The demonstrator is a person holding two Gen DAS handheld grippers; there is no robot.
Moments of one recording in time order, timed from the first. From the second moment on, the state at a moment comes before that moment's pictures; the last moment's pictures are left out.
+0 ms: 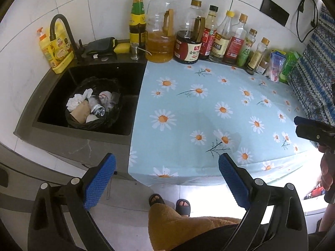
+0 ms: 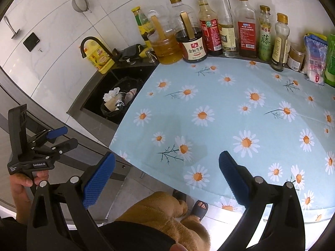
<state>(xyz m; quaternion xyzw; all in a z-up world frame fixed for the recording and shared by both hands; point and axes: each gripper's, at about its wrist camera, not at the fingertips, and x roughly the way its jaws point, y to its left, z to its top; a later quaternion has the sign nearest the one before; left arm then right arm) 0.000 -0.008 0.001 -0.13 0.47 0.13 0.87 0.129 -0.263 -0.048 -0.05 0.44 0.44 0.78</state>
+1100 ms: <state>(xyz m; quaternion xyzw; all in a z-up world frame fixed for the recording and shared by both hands) -0.005 -0.019 -0.005 -0.13 0.48 0.13 0.86 0.124 -0.262 -0.054 -0.06 0.44 0.44 0.78</state>
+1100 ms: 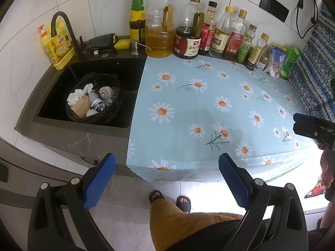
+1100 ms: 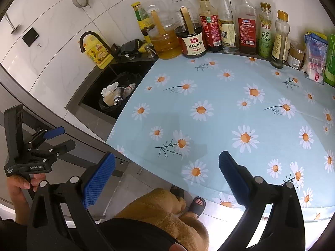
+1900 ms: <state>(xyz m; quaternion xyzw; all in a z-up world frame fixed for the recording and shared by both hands) -0.004 -0.015 -0.005 -0.12 0.48 0.13 0.86 0.125 -0.255 -0.056 -0.07 0.45 0.44 0.78</state>
